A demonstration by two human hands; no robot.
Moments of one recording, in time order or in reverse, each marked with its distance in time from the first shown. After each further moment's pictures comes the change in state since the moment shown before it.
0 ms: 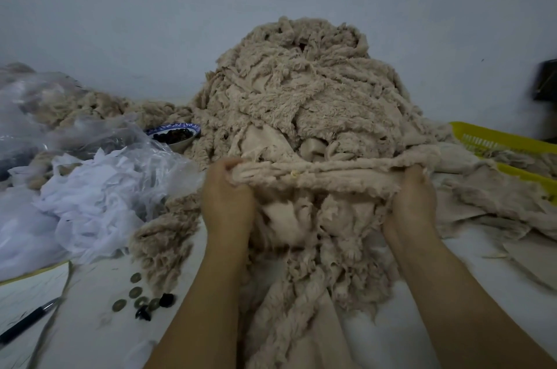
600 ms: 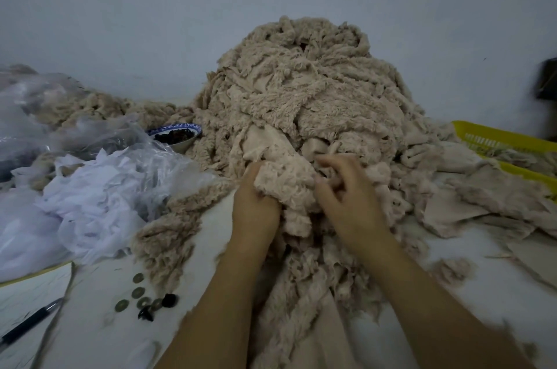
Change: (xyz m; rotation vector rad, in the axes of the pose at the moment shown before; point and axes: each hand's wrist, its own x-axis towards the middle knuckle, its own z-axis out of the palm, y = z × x) left_hand -0.018 0.008 0.017 -0.210 -0.296 0.067; right_hand -0.055 0.012 0.017 -0.655 -0.678 -0.727
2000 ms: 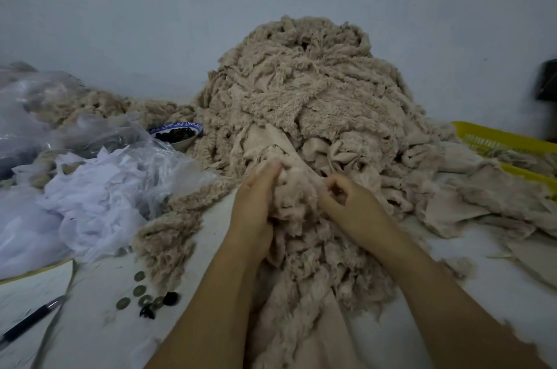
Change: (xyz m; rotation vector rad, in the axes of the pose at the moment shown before) left_hand 0.002 0.000 -0.003 -0.564 -0.140 -0.329; right_hand 0.001 0.012 -0.012 -0.031 -0.257 0.260
